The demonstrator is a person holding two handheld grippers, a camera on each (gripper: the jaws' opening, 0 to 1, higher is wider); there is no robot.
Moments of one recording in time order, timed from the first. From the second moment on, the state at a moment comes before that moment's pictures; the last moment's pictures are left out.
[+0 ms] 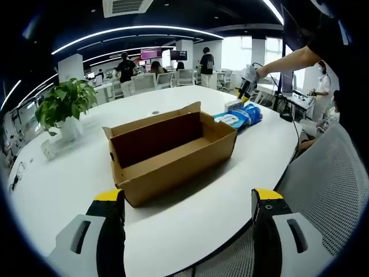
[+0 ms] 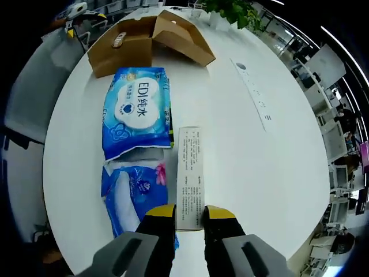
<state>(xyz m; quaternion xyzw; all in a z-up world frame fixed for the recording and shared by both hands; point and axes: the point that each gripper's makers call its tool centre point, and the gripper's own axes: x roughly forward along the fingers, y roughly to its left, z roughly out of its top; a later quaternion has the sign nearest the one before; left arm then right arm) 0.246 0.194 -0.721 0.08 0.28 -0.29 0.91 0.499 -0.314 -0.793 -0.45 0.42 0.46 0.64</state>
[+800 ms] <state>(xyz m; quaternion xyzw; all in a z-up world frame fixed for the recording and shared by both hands) 0.248 0.193 -0.727 0.09 0.29 -0.29 0.91 0.501 -0.338 -0.802 -0.51 0.42 0.46 0.59</state>
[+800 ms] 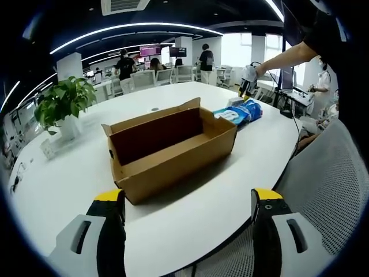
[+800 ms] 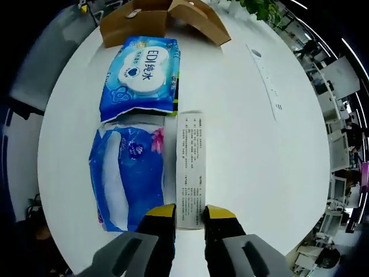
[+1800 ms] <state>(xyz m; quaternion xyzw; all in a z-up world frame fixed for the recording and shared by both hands) 0.247 0.194 -0.727 0.09 0.28 -0.29 0.91 0.519 -0.334 -0.800 -0.51 0.41 0.44 0.61</state>
